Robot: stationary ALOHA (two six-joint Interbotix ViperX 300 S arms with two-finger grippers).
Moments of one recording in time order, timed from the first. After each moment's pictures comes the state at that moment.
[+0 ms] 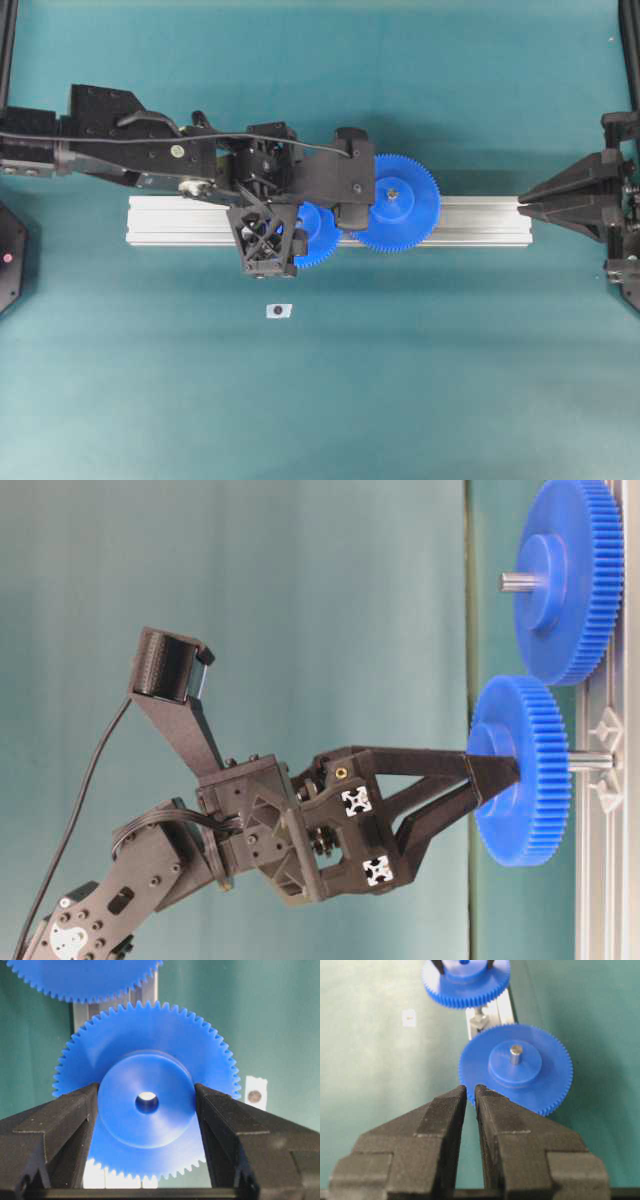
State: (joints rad) left arm 0.07 0.10 0.29 0.02 0.58 0.09; right arm -0.08 -1.00 1.18 0.02 0.24 0.07
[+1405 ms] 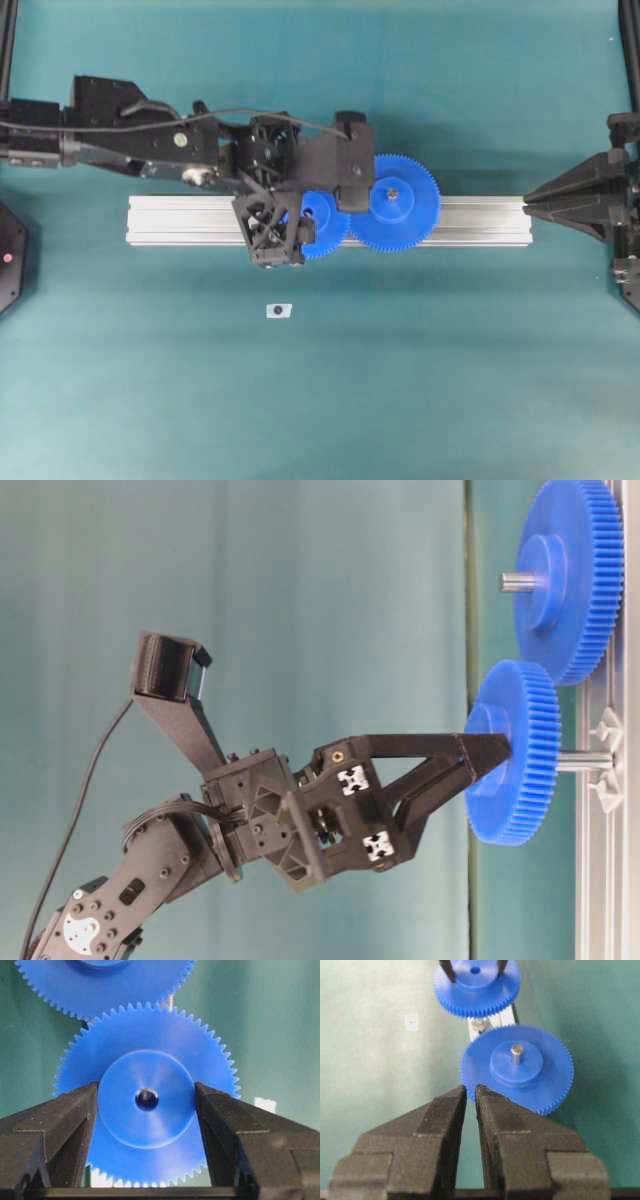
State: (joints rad) left arm 0.08 0.11 0.29 0.02 0.56 0.08; right arm -0.08 -1.03 1.20 0.02 0.24 0.08
